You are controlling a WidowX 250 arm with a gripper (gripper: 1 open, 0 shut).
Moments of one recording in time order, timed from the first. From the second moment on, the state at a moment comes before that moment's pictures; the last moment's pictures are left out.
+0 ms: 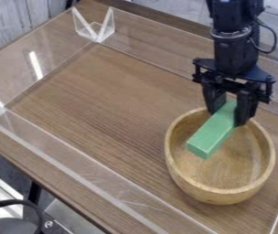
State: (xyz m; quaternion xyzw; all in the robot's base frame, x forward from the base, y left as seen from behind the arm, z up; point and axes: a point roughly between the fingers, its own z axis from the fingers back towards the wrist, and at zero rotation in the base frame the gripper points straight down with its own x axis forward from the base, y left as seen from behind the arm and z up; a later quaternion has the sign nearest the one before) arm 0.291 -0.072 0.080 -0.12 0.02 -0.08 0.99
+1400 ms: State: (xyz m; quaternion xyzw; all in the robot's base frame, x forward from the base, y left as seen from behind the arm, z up) arm 0.278 0.027 0.069 0.02 -0.02 0.01 1.00
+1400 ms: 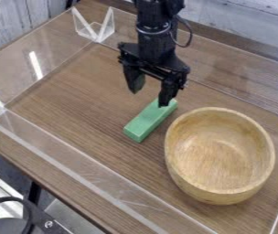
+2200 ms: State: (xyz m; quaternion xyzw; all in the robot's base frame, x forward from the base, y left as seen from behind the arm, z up) arm 0.281 0.042 0.022 0.05 0.01 0.01 1.00
